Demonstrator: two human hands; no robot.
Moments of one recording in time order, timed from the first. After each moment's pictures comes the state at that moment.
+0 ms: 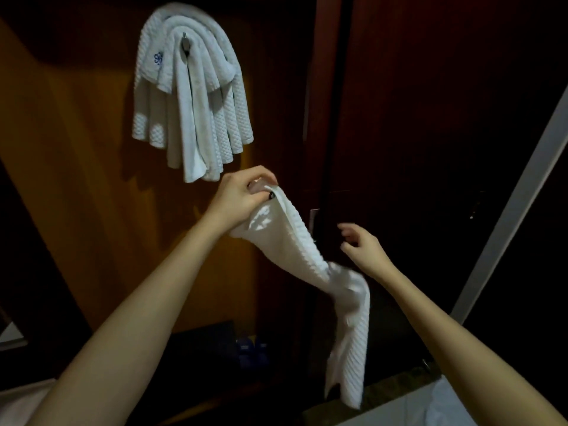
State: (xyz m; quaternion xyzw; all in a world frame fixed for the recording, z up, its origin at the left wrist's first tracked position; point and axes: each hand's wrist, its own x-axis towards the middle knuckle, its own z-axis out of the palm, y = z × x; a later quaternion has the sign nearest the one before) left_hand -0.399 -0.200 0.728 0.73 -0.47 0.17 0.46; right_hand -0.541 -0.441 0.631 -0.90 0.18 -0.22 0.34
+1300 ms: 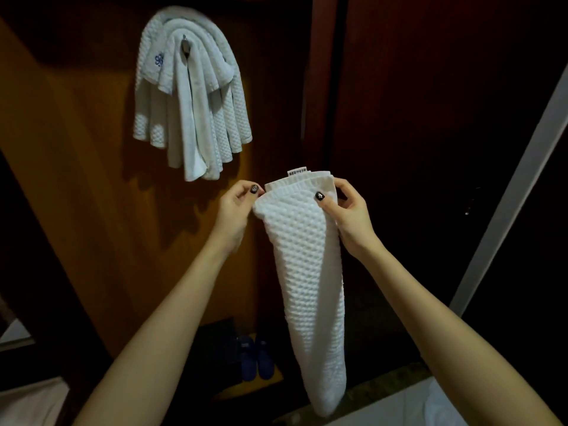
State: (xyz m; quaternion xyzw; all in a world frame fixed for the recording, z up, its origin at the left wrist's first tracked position) left_hand -0.425 -0.200 0.695 0.59 -0.36 0.02 0.72; right_hand -0.546 -0.370 0.697 -0.65 -0.05 -0.32 0.69
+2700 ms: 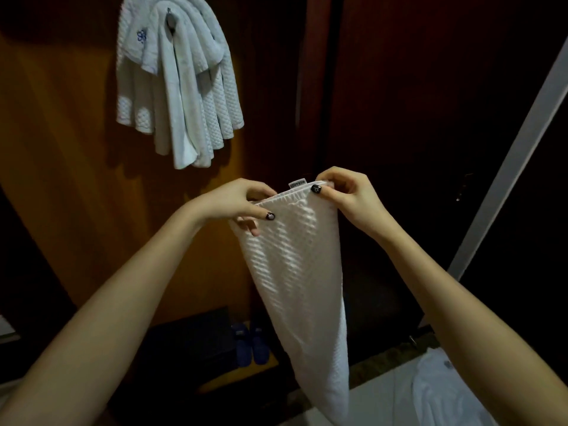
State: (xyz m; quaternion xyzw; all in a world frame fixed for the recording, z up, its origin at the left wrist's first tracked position) left_hand -0.393 -0.188 0.722 0.76 -0.49 -0.21 0.37; right_hand -0.557 -0.382 0.718 -0.84 -0.06 -0.32 0.43
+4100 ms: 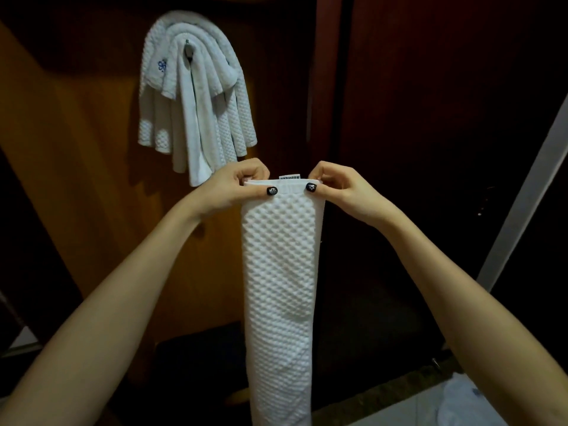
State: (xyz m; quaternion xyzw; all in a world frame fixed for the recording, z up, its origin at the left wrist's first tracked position) left_hand -0.405 -0.172 0.767 0.68 -0.54 -0.07 0.49; right_hand -0.535 -0.378 0.761 -0.86 -0.13 -0.21 0.44
